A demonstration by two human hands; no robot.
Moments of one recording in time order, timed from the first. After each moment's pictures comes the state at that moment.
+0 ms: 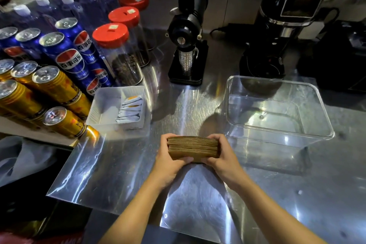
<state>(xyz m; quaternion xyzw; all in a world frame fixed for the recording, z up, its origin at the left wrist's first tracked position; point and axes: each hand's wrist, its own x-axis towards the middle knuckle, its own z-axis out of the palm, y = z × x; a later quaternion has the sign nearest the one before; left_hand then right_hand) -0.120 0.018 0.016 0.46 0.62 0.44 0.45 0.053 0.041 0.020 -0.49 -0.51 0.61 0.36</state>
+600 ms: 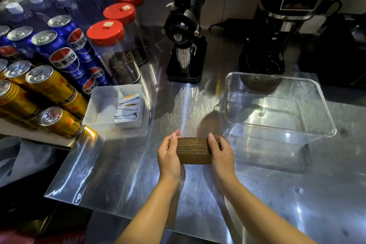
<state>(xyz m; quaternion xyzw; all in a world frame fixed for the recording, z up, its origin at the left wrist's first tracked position) -0.086 0.035 0.004 0.23 0.59 0.62 0.47 0.030 0.044 0.001 -0.59 -0.39 0.53 0.47</state>
